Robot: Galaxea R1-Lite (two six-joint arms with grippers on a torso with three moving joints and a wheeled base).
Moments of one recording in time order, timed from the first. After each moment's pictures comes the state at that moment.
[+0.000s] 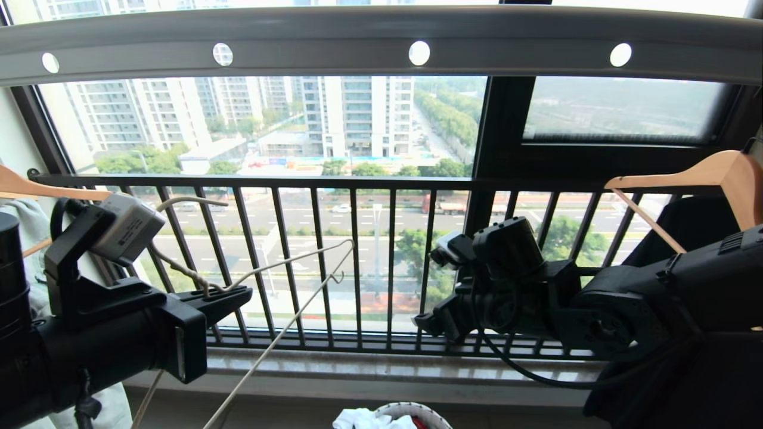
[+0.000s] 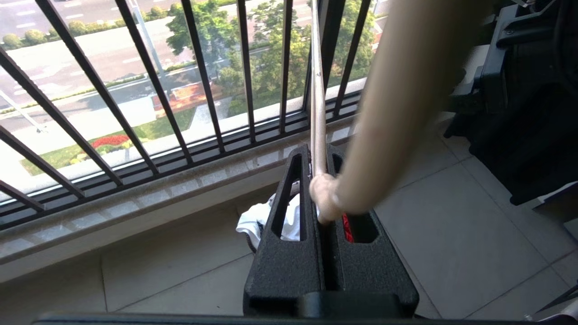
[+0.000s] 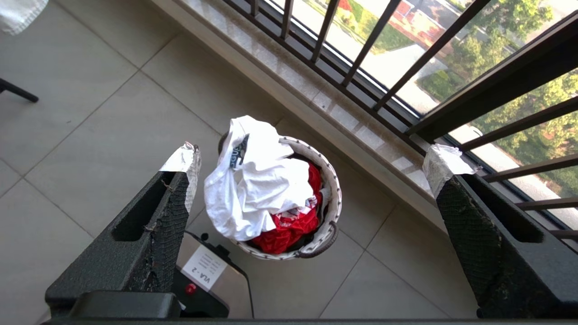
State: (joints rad) left arm -0.49 1.13 -0.61 -0.24 -0.02 -0.08; right arm 0.60 1.91 -1.03 -0.27 -0.05 -0.07
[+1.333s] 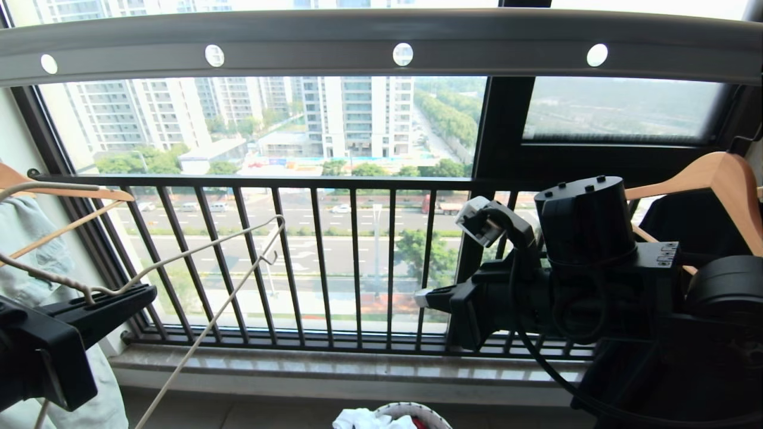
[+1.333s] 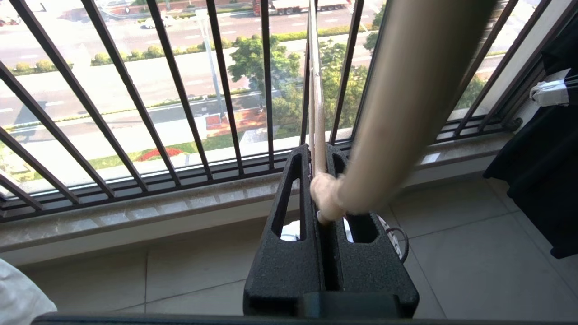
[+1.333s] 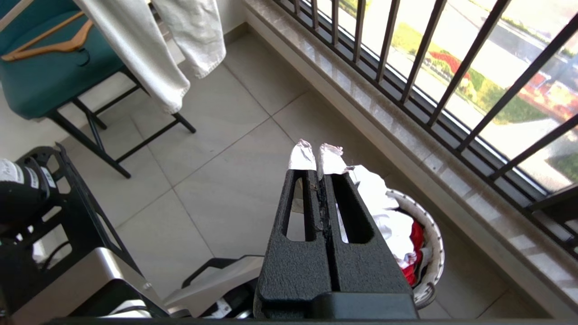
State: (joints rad) left arm -0.45 0.89 -0.64 -0.07 0.13 -0.08; right arm 0.67 1.67 -0.97 -0.26 0.24 0.06
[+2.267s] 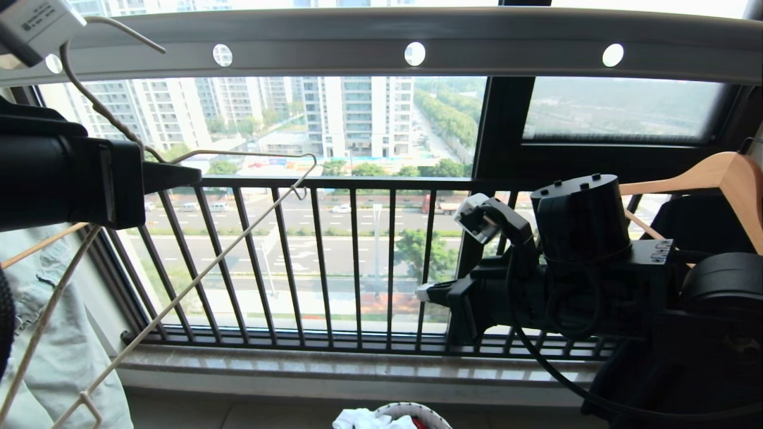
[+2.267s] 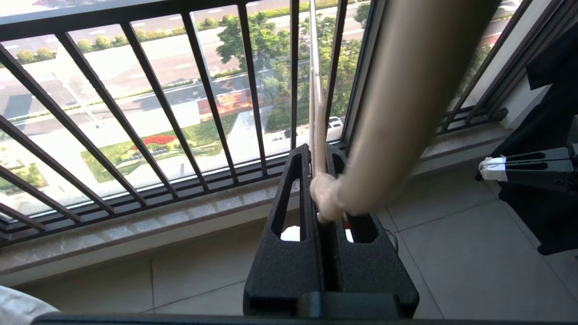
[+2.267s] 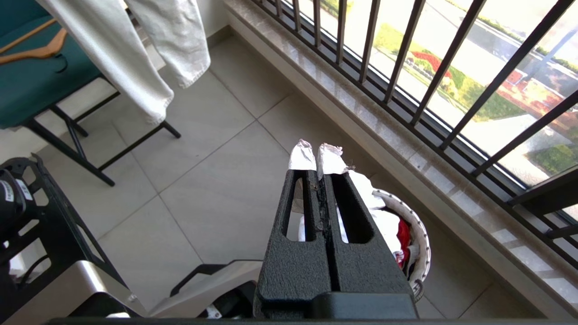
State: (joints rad) left arm -0.45 1.22 -1.27 0.30 0.07 -0.04; right arm 0.67 1.68 -0.99 -0.26 0.19 0.06
